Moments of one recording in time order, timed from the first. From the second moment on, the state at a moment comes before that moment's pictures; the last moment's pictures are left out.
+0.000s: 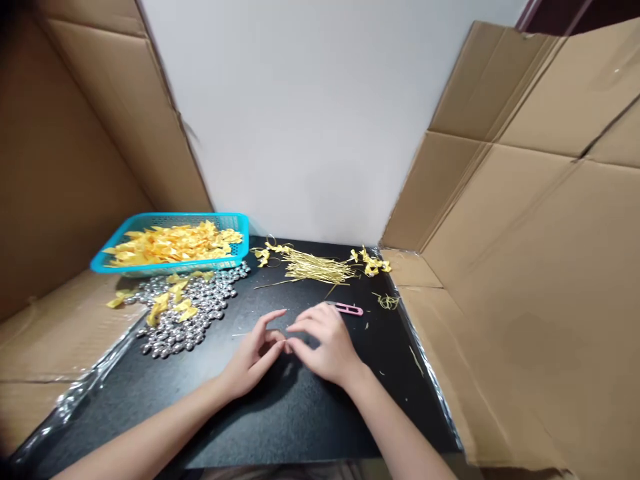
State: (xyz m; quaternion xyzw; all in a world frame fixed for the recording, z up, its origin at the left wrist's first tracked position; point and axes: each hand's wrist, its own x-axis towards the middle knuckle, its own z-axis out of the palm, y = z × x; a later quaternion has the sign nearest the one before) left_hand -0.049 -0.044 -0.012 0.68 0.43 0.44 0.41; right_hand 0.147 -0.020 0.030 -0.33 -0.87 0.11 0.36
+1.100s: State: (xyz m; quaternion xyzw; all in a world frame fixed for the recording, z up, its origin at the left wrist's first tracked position) left_hand -0.053 -0.039 -0.002 0.71 0.47 0.39 0.36; right_hand 0.148 -0.009 -0.001 -0.38 -0.82 0.21 0.37
